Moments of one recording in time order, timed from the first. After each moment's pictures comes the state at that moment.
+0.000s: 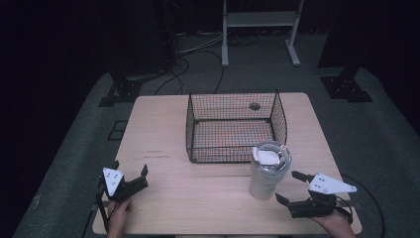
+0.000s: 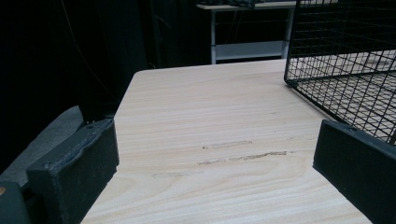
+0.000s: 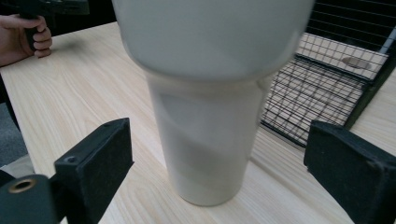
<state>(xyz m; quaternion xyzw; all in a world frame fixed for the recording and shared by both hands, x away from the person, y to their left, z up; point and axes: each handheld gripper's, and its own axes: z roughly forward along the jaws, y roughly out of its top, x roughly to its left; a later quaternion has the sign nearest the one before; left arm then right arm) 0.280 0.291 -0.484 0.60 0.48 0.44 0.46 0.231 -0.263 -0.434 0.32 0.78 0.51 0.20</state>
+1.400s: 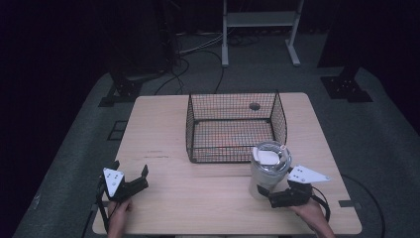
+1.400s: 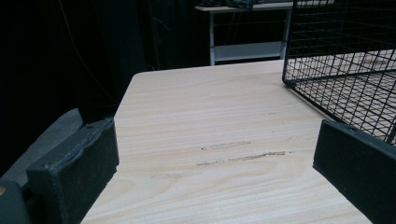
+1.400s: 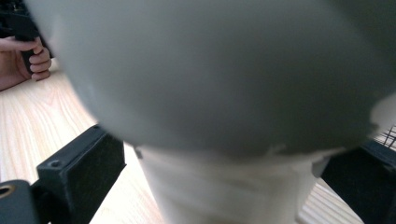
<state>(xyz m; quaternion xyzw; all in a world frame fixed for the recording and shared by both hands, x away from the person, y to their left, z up) 0.279 0.291 -0.484 0.60 0.48 0.44 0.47 0.266 -0.226 -0.455 0.32 0.75 0.55 0.18</state>
